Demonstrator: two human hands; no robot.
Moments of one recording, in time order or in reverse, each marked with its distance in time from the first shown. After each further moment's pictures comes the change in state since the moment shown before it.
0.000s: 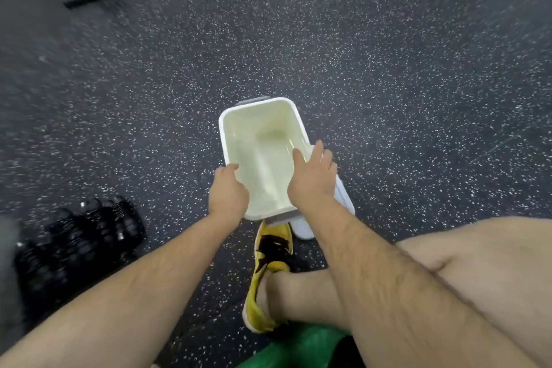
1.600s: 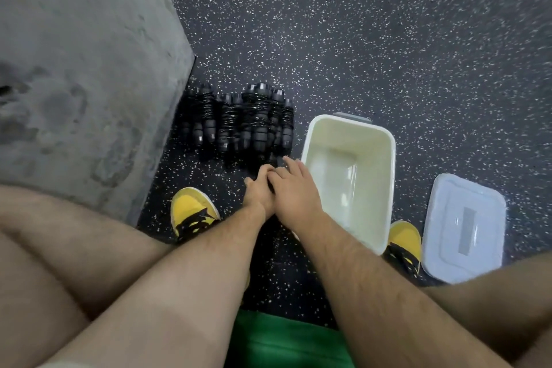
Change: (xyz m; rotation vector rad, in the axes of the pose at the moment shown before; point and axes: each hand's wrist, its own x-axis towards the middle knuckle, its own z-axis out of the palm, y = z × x) left_hand -0.048 -0.333 -0.032 0.016 -0.283 -0.319; right_hand -0.137 -0.320 0.162 -0.158 -0.191 -1.094
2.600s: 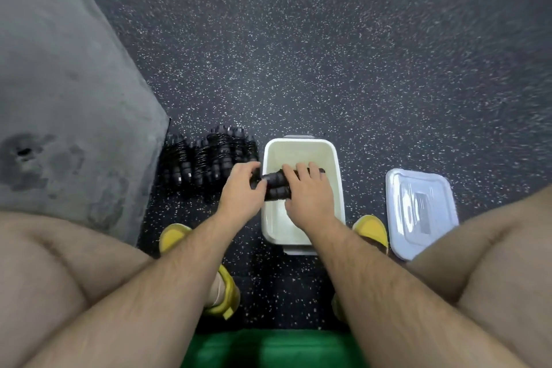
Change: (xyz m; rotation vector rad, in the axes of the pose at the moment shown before) left_hand -0.087 0.061 -0.086 -0.396 0.448 0.240; right_hand -0.080 0.047 -0.052 -0.096 0.308 0.296
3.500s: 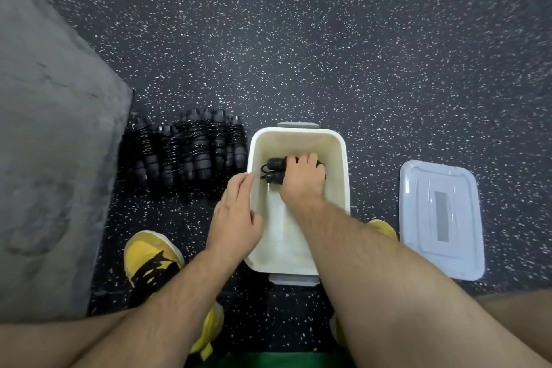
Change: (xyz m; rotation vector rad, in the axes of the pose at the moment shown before) left_hand 0.018 -0.045 0.067 0.227 -0.128 0.054; right_hand 0.104 0.038 0.115 -0.097 -0.360 0.261
